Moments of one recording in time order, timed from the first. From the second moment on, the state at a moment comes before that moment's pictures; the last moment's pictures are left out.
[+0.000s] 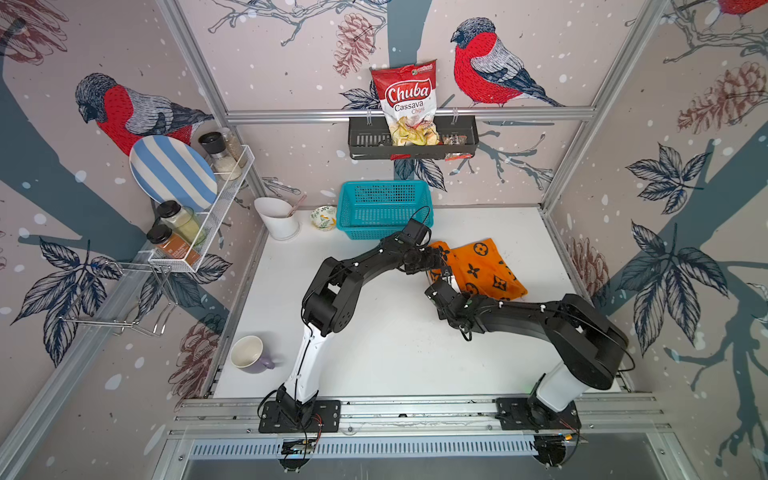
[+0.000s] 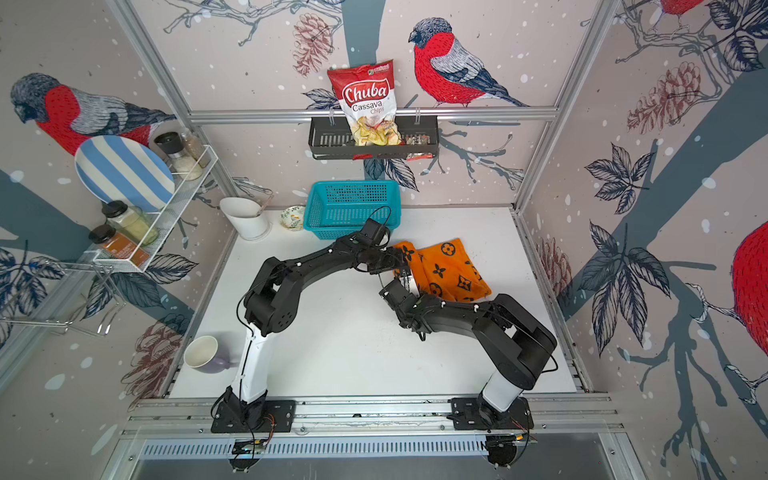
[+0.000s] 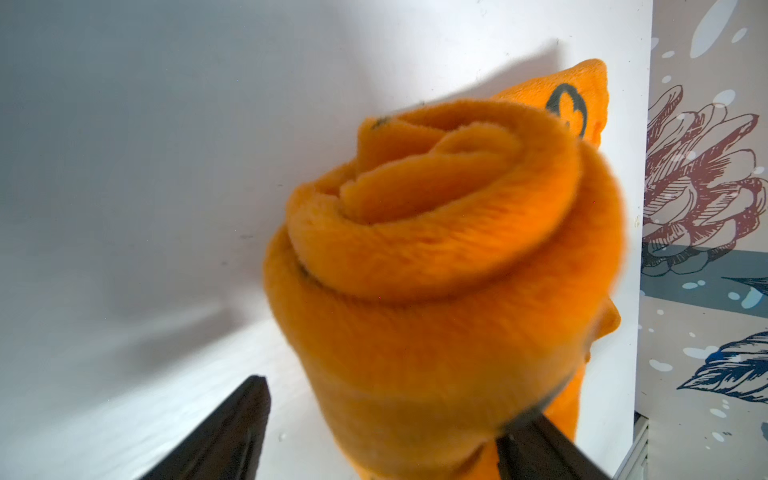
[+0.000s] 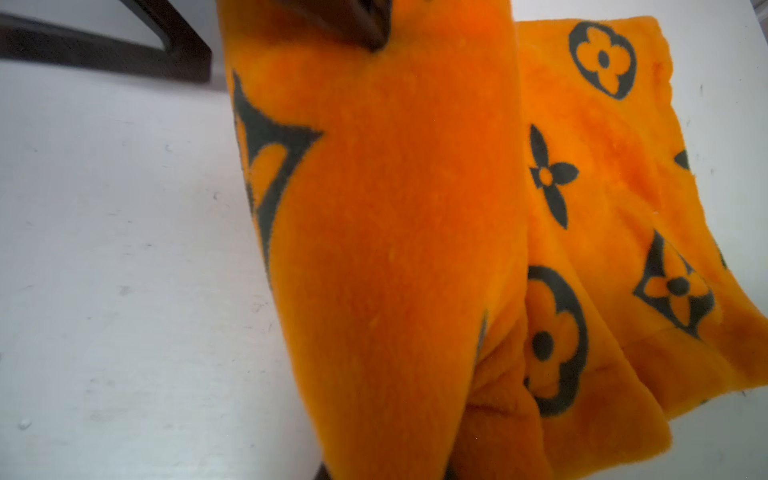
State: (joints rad) left arm -0.63 2.17 1.71 -0.46 0.28 -0.67; right arm 0.90 1.64 0.81 -0.23 0.57 0.48
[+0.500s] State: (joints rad) left arm -0.49 1.80 1.34 -0.46 0.23 -0.60; right arm 0.89 1.59 0.74 -0.02 0.18 0.72
